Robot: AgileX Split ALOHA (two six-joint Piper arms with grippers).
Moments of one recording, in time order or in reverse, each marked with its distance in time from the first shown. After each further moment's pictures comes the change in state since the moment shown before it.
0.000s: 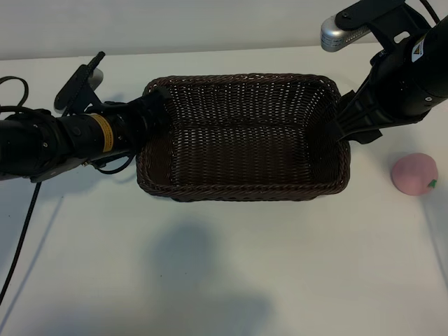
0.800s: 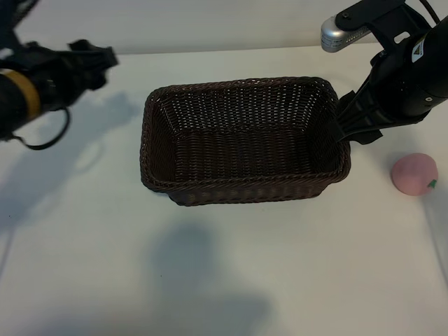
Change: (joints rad) left arm 0.000 -0.440 -0.008 0.056 0.394 0.365; right arm 0.000 0.000 0.000 -0.002 0.002 -0.001
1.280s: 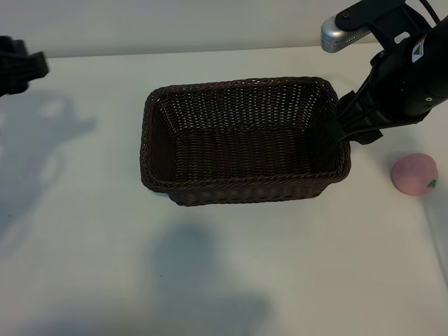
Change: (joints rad) left arm 0.000 -0.254 0.000 -0.063 0.310 0.370; right arm 0.000 0.000 0.000 0.000 0.000 -0.001
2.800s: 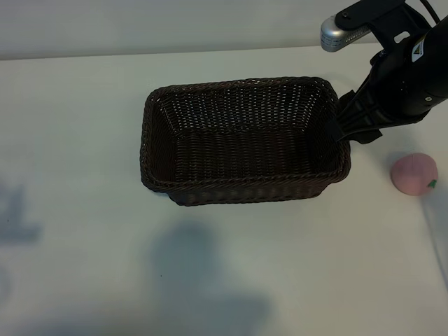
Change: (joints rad) left arm 0.000 -0.643 0.081 -0.521 0.434 0.849; right arm 0.000 0.000 0.000 0.000 -0.003 0.002
